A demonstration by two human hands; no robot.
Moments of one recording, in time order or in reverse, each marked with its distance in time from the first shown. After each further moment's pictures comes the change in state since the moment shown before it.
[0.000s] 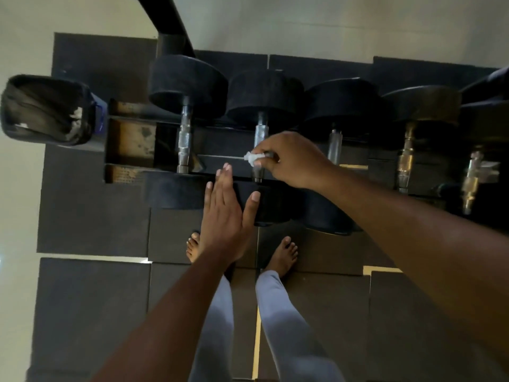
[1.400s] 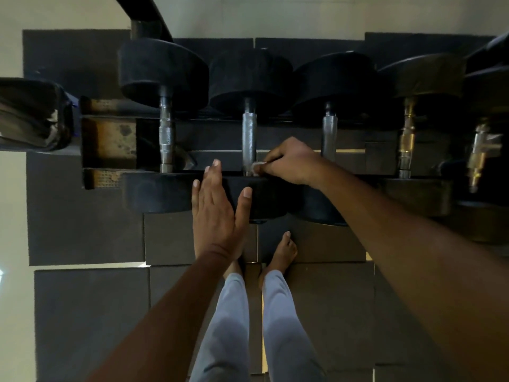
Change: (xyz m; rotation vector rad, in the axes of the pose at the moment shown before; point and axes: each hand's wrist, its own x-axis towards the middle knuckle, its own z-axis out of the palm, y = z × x) left_hand 0.005 -0.002 0.014 -0.009 0.105 0.018; right_hand -0.007 0.039 0.028 0.360 -0.161 0.498
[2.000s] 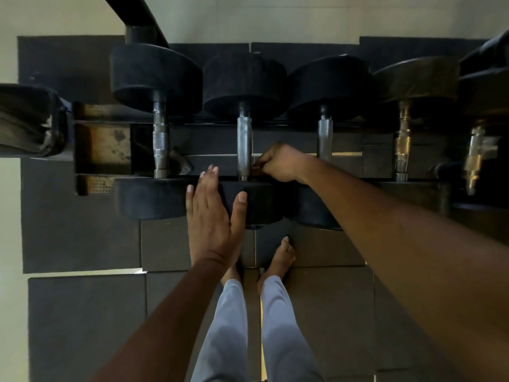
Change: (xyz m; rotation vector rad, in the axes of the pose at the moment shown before) left_hand 0.002 0.001 0.003 -0.008 0.051 -0.001; right_hand 0.026 -0.002 0.001 -0.107 -0.120 0.028
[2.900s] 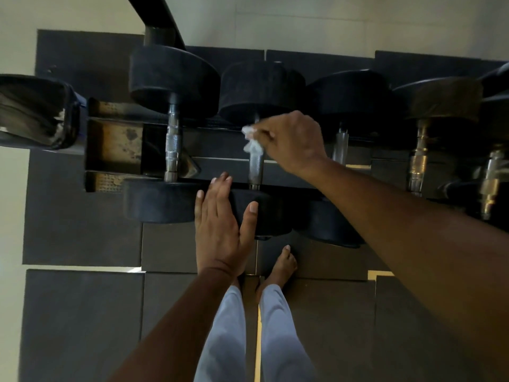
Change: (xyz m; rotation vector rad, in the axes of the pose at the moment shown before) left_hand 0.000 -0.001 0.001 -0.013 0.017 0.000; right_hand 0.004 -0.036 -0.018 -0.463 0.710 -0.485
